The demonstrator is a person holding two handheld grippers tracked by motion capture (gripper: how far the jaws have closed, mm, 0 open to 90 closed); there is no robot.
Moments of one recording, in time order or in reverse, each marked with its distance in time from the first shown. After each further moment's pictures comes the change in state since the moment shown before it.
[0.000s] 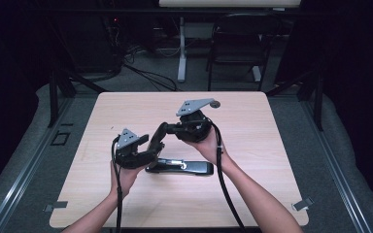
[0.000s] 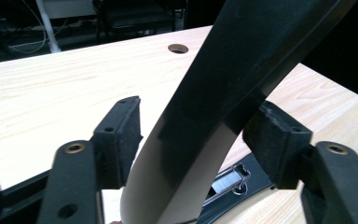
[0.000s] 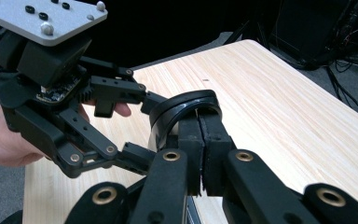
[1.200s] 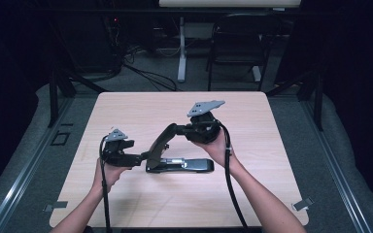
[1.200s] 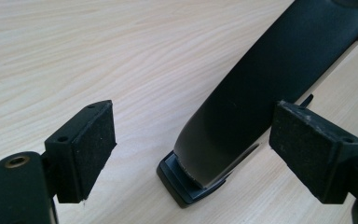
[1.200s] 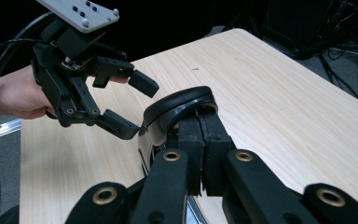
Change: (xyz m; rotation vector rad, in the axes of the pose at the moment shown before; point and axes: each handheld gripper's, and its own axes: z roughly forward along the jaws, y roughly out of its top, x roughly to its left) left arm 0.057 -0.019 0.002 0.215 -0.093 -0.022; right arm -0.013 -0.019 -0.013 0.002 -0.018 0.053
